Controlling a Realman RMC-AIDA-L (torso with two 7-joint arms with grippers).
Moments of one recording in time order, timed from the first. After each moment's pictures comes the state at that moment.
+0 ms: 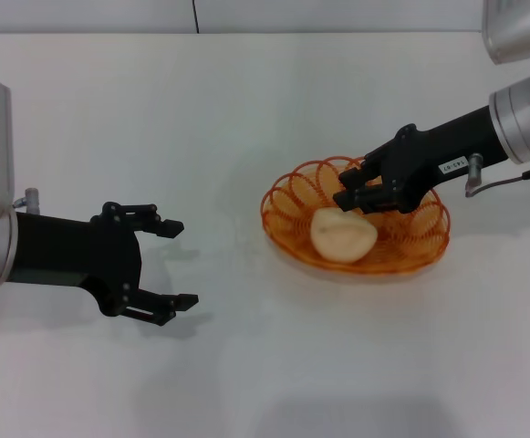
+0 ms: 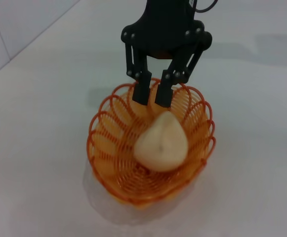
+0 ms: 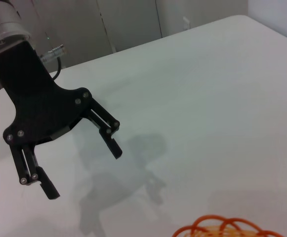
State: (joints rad) left arm -0.26 -2.09 1.16 1.33 2.10 1.59 -1.52; right arm 0.76 2.02 -1.18 -0.89 -2.06 -1.45 1.85
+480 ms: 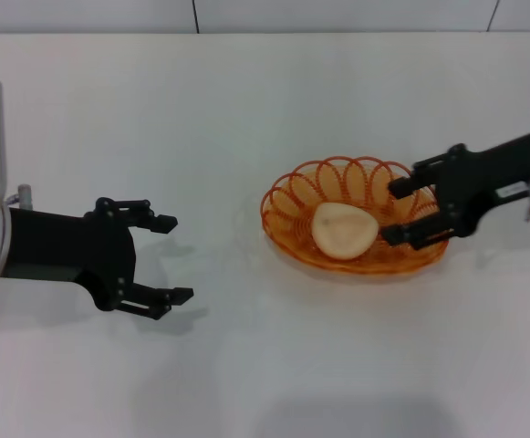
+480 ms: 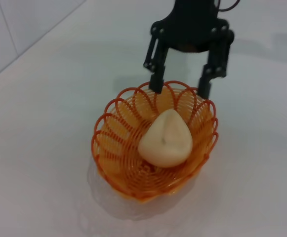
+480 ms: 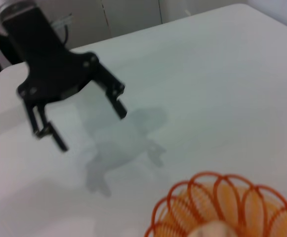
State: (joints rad) left arm -0.26 -2.08 1.15 1.33 2.10 1.59 -1.55; right arm 0.67 1.98 -1.14 -0.92 -2.07 -1.52 1.73
